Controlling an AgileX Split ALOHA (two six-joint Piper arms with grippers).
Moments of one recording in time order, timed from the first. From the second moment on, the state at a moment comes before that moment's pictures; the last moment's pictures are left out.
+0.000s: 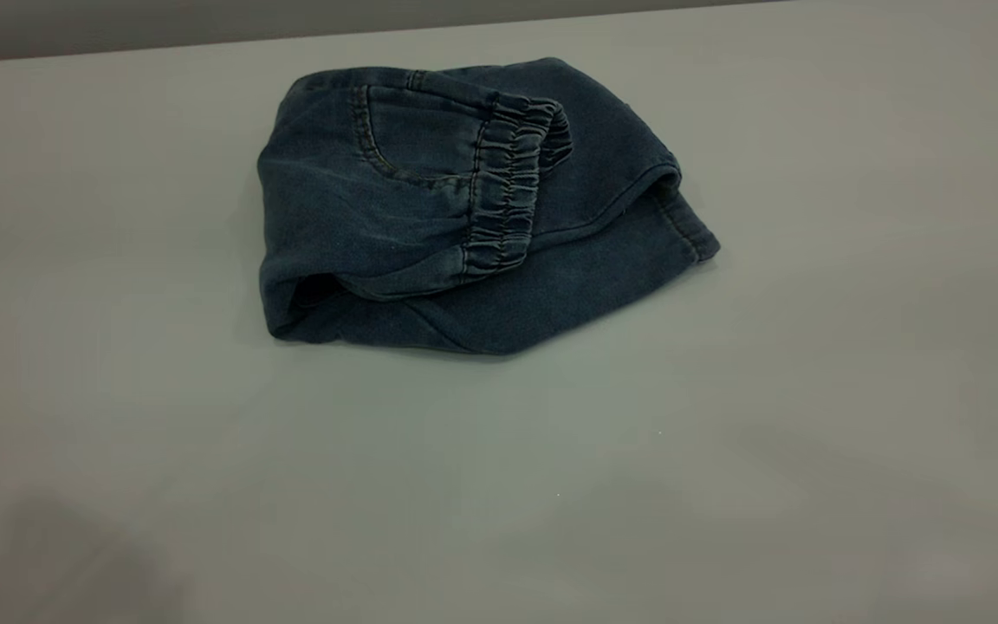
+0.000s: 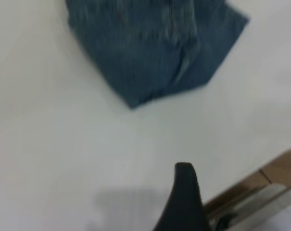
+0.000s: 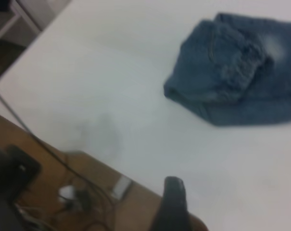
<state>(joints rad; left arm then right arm) -0.52 0.86 -1.08 -0.03 1.22 -0.03 0.17 0.45 -0.86 0.57 1.22 -0.25</state>
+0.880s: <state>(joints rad) -0.52 0.27 -0.61 -0.04 1.16 0.05 0.17 0.04 -0.52 0.15 1.08 -0.19</state>
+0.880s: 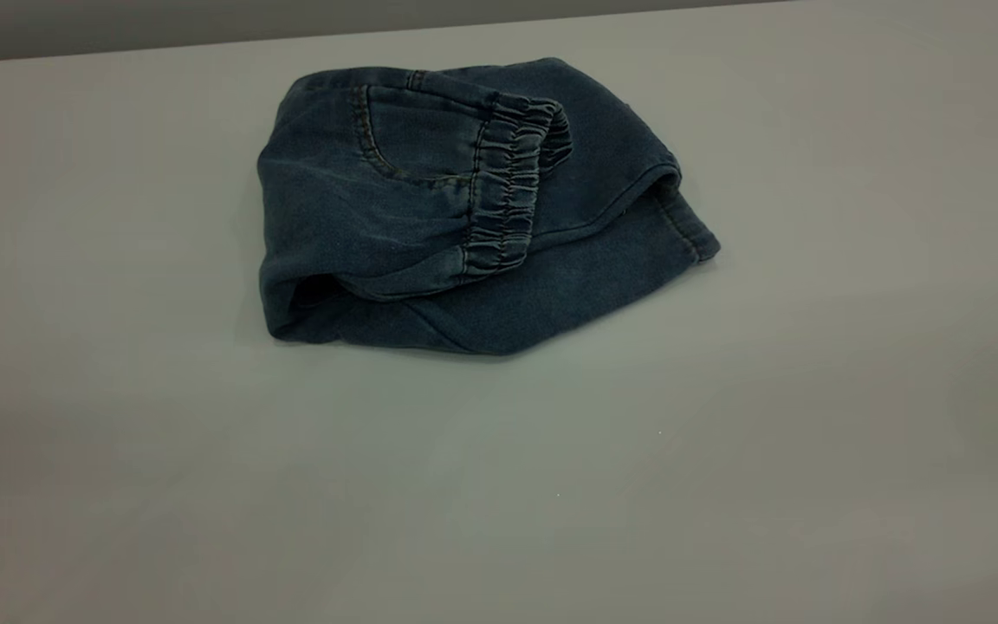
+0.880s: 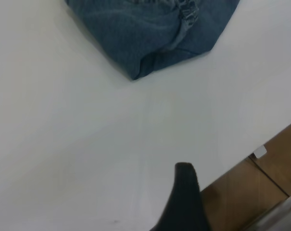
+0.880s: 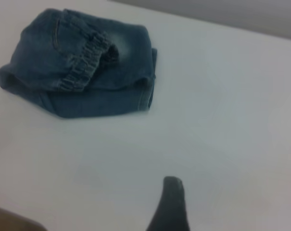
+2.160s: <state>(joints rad) -0.51 0.22 -0.50 -0.06 1.08 0.04 0.17 0.00 -0.51 0.16 1.07 -0.16</state>
